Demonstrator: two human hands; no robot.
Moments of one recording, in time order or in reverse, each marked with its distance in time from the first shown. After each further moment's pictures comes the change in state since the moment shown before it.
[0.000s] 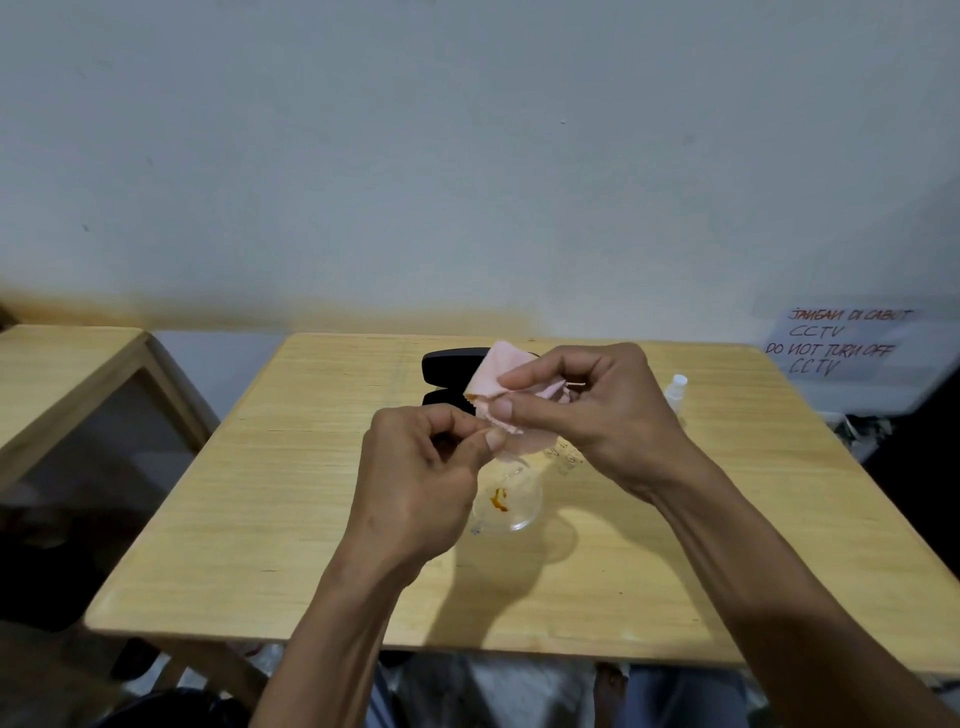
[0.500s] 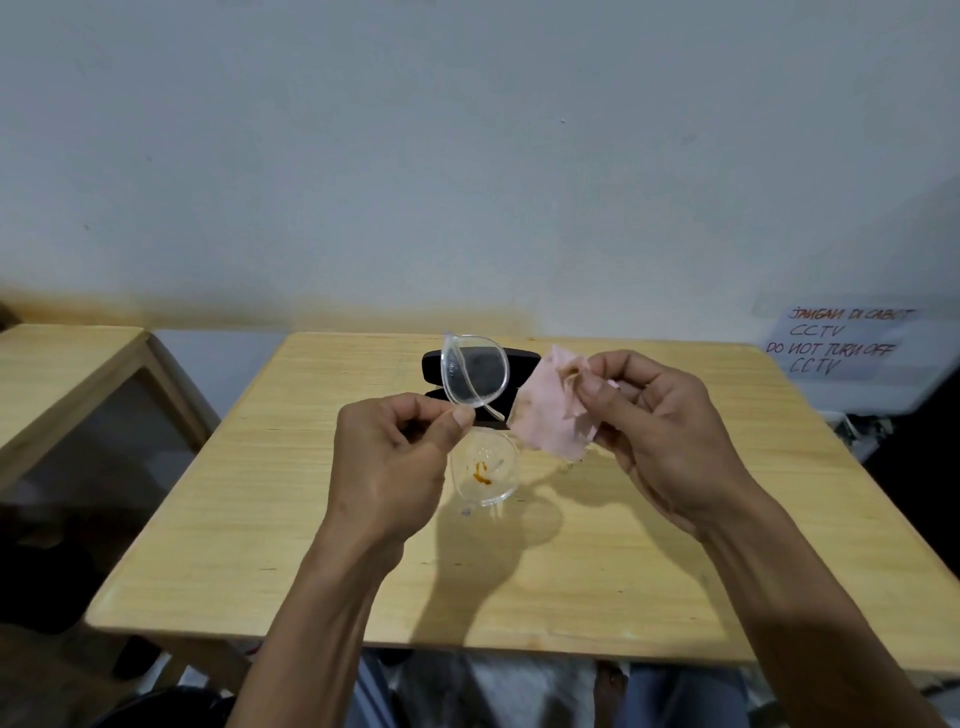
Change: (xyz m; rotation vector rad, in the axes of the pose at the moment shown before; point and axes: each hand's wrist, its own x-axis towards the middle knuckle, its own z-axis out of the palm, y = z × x) left_hand 0.008 -0.004 -0.009 -0.126 0.121 -0.095; right_hand -0.023 0.014 -0.024 0.366 0.081 0.106
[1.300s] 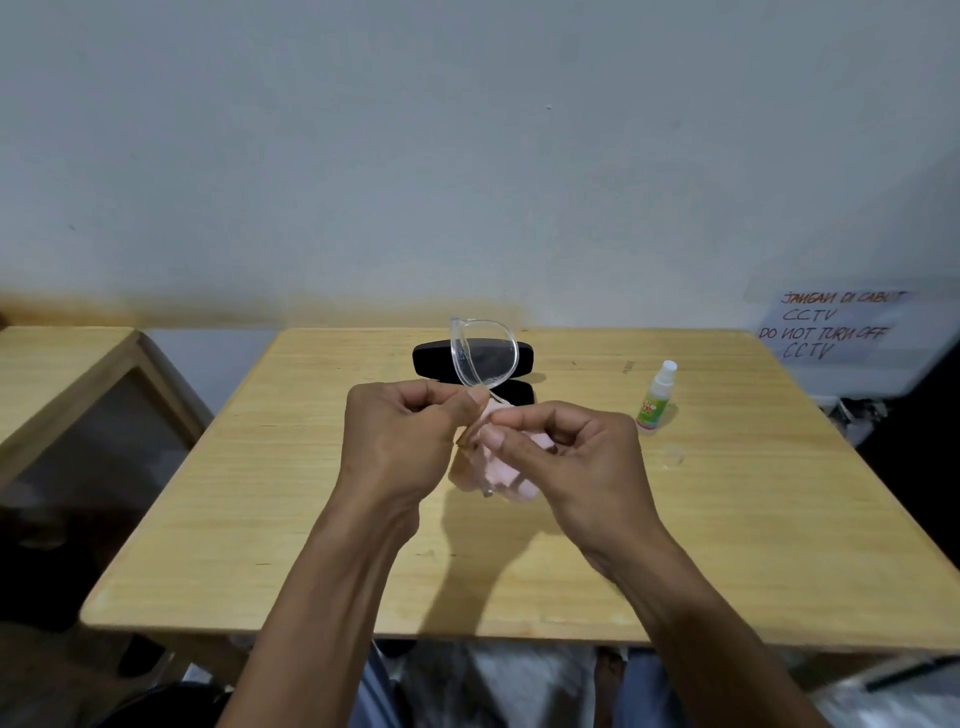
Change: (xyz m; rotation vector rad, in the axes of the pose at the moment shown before) left_hand 0.000 0.019 0.019 -0.080 -0.009 -0.130; right_hand -0.026 0.024 0.045 -0.148 0.108 -0.071
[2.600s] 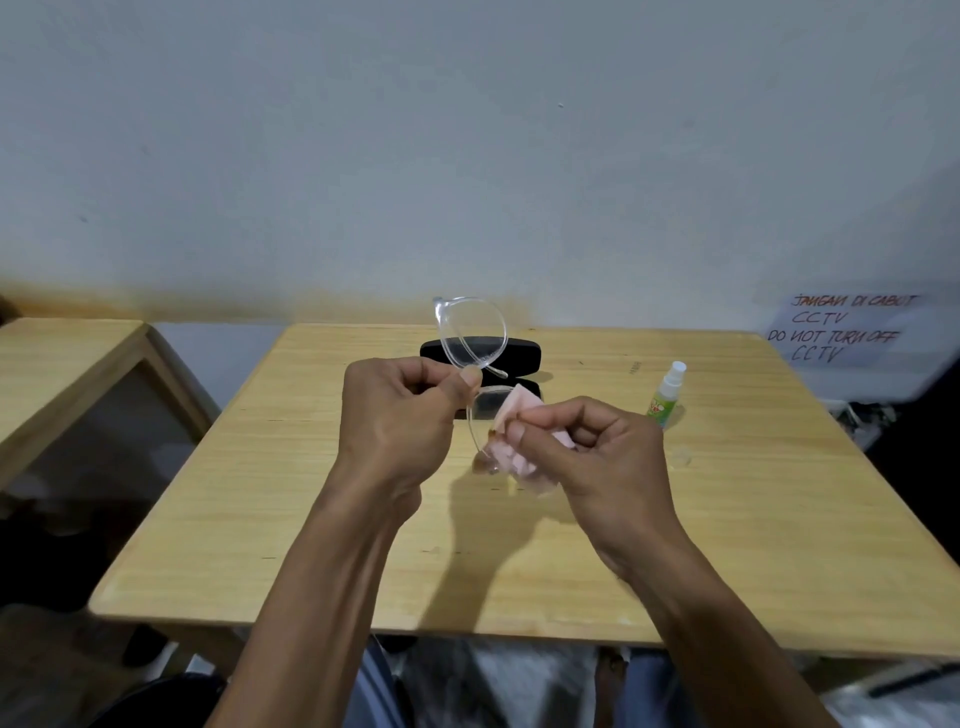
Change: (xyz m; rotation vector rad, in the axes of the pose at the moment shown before) left_hand 0.012 0.002 -0.005 0.056 0.039 0.056; right_hand -0.001 0.002 -0.004 0.025 0.100 0.060
